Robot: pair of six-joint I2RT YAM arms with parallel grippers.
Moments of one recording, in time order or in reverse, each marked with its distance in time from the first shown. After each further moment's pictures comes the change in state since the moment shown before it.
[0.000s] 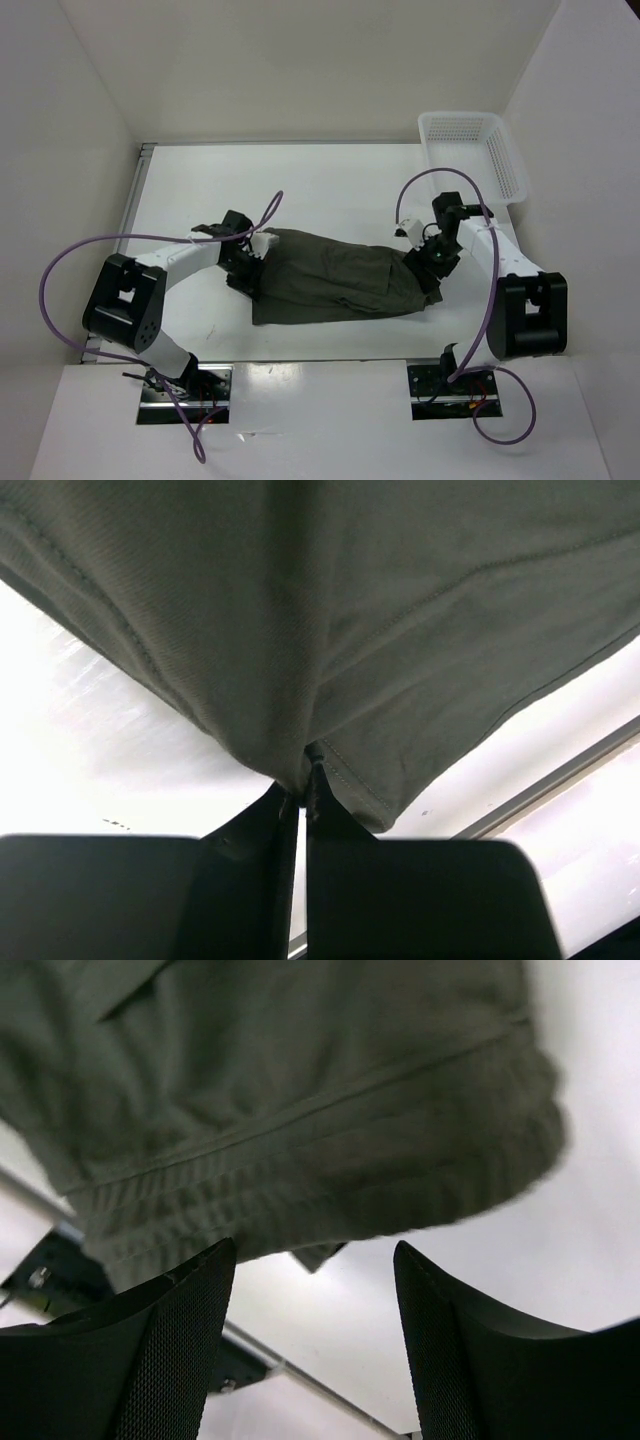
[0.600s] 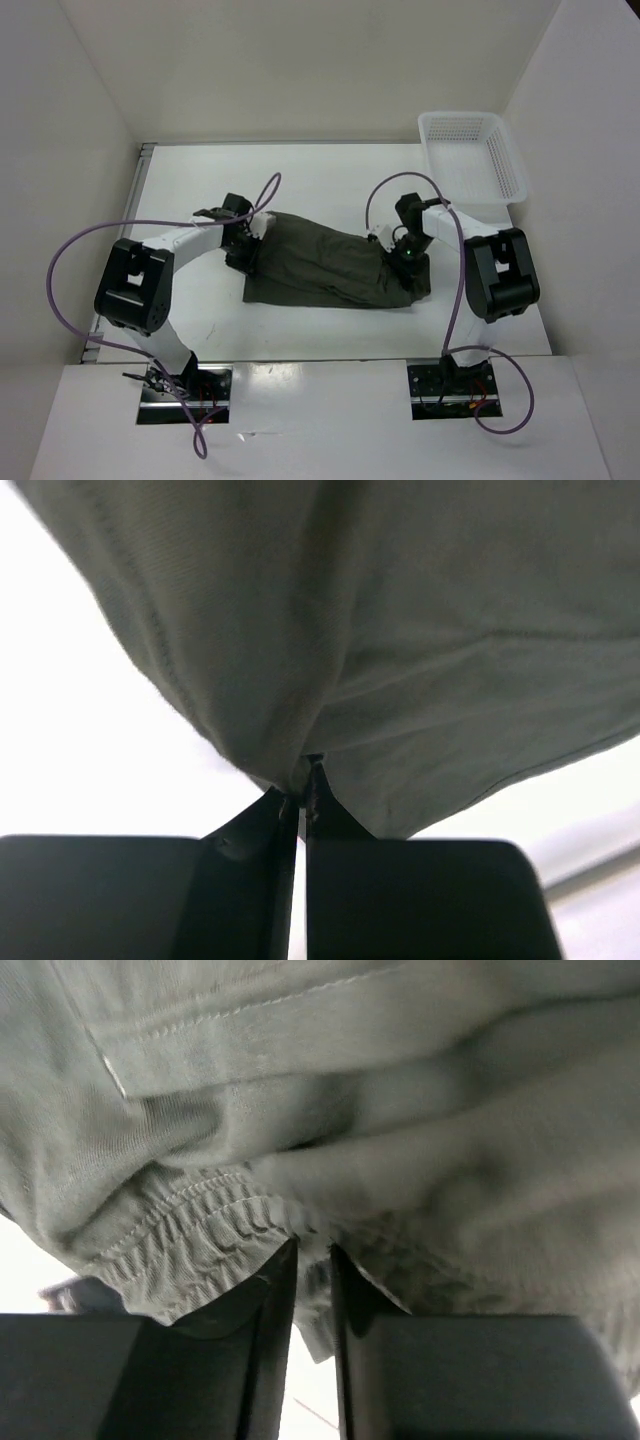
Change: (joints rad) left arm 0.028 0.095 0.119 0.046 -0.134 0.000; right arm 0.177 0.267 0.050 0.027 -0.031 0.039
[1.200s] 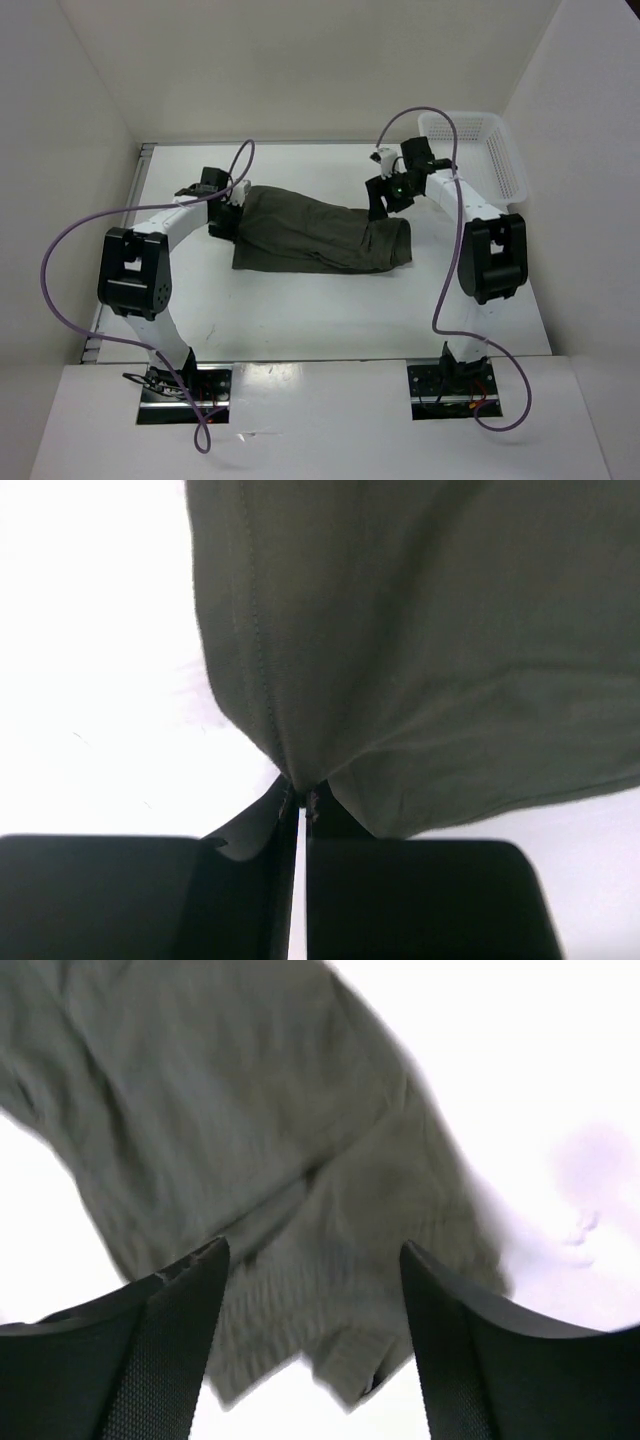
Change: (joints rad) left arm 0.179 0.114 0.232 0.069 -0.126 0.000; right arm -0.047 0.175 0.471 0.313 -0.178 0.431
